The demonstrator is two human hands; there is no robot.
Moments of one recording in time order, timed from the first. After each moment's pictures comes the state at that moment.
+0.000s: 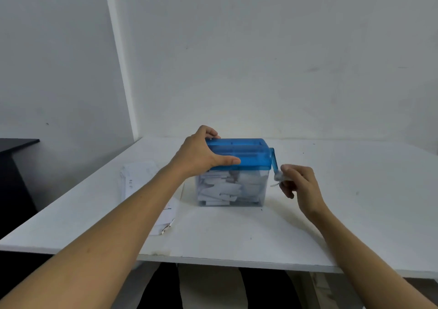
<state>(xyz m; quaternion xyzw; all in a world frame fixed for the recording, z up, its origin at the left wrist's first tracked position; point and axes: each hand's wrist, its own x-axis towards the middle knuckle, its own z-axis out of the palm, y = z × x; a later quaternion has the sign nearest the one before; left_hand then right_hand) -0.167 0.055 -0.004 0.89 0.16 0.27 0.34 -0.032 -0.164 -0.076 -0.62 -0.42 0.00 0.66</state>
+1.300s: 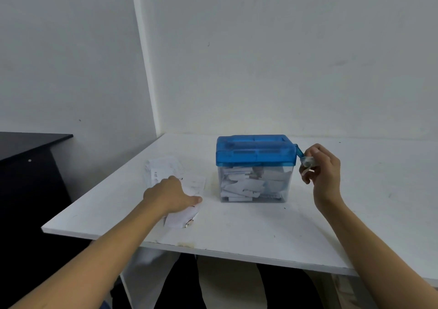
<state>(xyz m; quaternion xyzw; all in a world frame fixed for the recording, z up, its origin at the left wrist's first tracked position) -0.254 0.100 -0.068 0.89 0.45 0.01 0.10 -0.037 -0.136 -0.062 -0.57 -0.33 -0.05 0.75</state>
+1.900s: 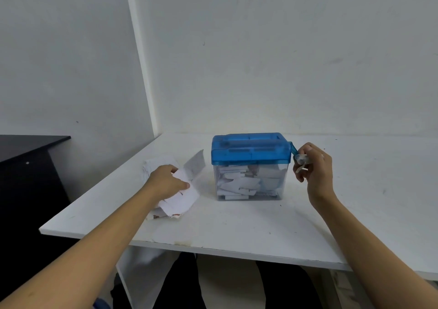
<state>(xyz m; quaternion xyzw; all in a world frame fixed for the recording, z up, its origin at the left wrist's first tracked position) -0.251 0.111 -0.055 0.82 0.42 0.18 0.35 -0.035 -0.134 -0.064 -0.58 -0.32 -0.04 0.75</state>
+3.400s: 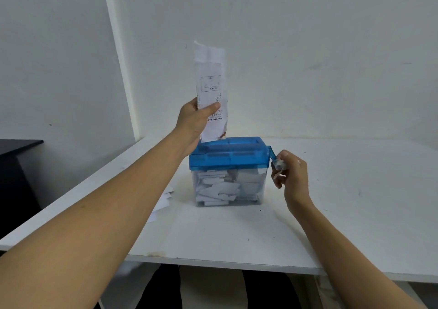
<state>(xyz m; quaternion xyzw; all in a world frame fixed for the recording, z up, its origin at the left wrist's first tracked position) -0.138 0.054 0.048 0.65 0.11 0.37 0.66 -0.035 -0.132 -0.067 -0.59 -0.30 -0.01 0.75</state>
